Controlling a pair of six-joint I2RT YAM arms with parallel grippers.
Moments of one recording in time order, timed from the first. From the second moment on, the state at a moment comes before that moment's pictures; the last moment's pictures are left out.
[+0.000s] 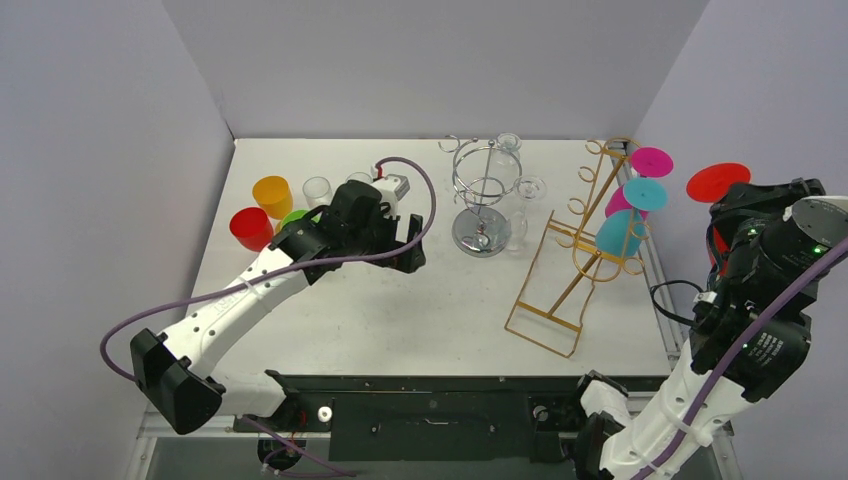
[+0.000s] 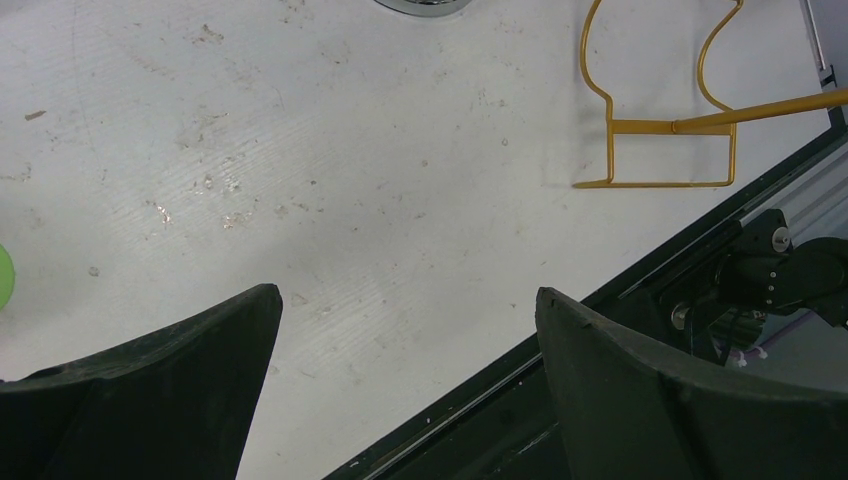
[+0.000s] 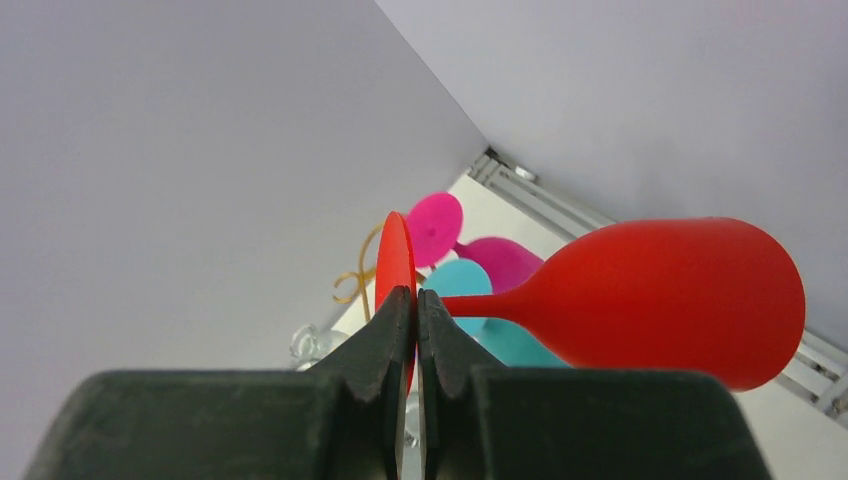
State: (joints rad) left arm -0.72 1.30 1.29 -0.71 0.06 -0.39; right arm -0.58 0.97 1.91 -1.10 -0.02 0.63
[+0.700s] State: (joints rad) left arm -0.61 1.40 1.62 -0.71 0.10 -0.49; right arm -0.18 1.11 1.89 -0.50 -0.18 1.01
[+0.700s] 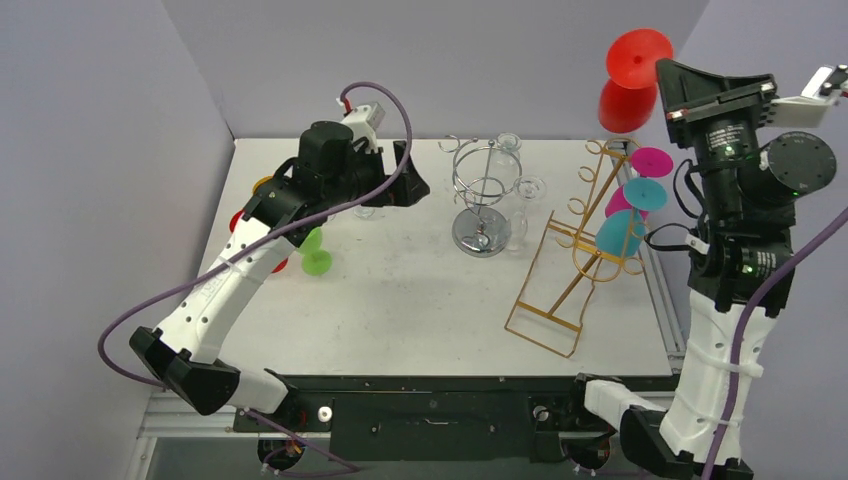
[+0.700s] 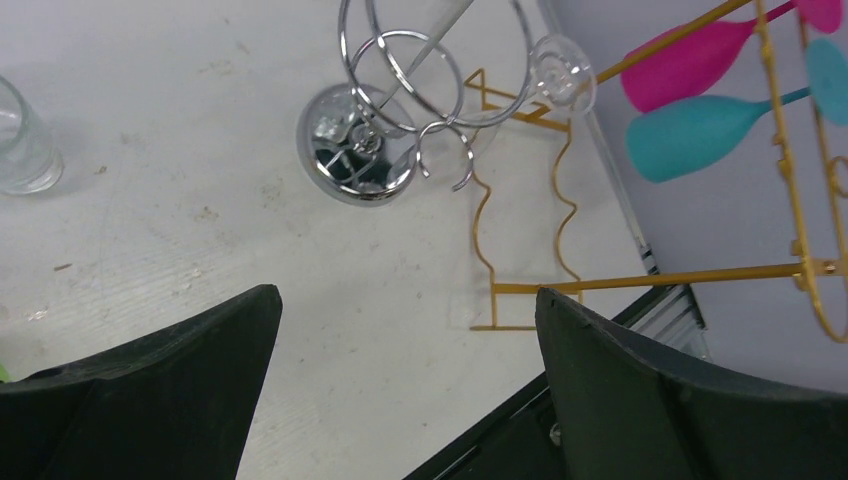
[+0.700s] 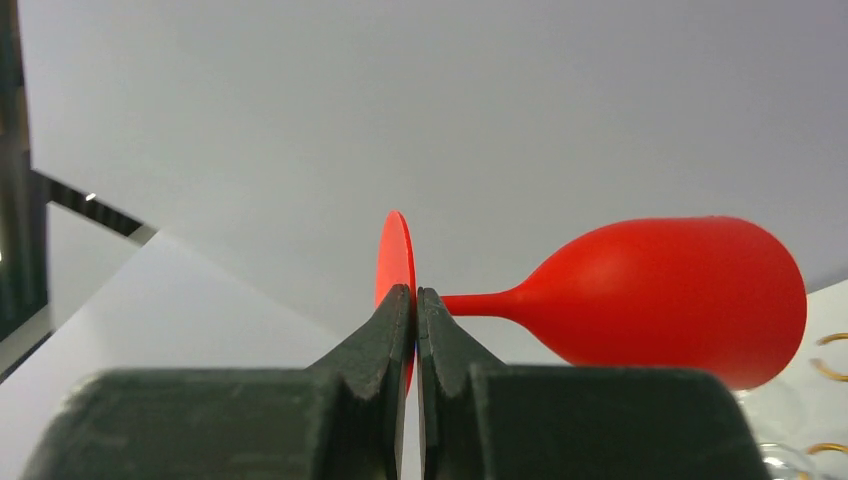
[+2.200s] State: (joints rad) left arm -0.36 1.47 1.45 0.59 0.64 -1.28; right arm 0.42 1.29 1.44 0.32 -0.11 1.83
